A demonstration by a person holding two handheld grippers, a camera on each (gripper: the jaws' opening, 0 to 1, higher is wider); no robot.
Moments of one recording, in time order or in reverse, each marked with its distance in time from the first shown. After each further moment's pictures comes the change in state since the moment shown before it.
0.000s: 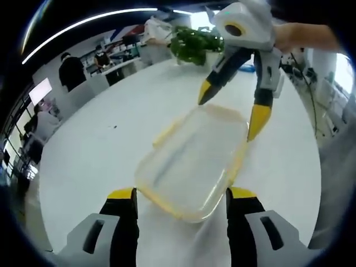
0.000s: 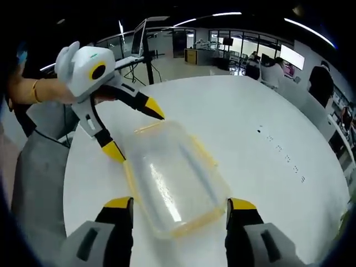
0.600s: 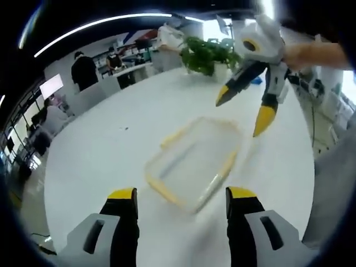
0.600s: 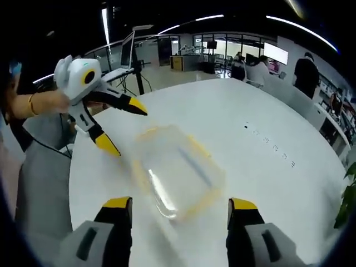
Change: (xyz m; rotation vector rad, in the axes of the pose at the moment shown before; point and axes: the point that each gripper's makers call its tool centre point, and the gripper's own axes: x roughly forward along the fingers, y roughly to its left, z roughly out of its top) left arm -0.046 -0.007 0.008 -0.091 -0.089 0.065; right arm -0.038 0.013 -0.012 0.075 -0.059 -0.065
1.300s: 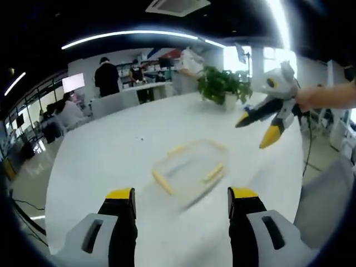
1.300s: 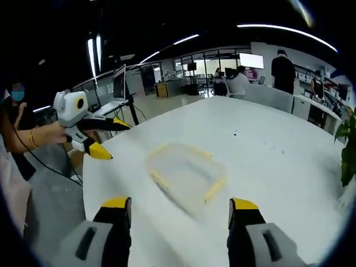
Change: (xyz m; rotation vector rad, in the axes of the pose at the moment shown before) left arm -0.066 -0.010 -0.002 -0.164 -0.175 0.078; right arm -0.045 0.033 -0.007 0.197 -0.242 -0.046
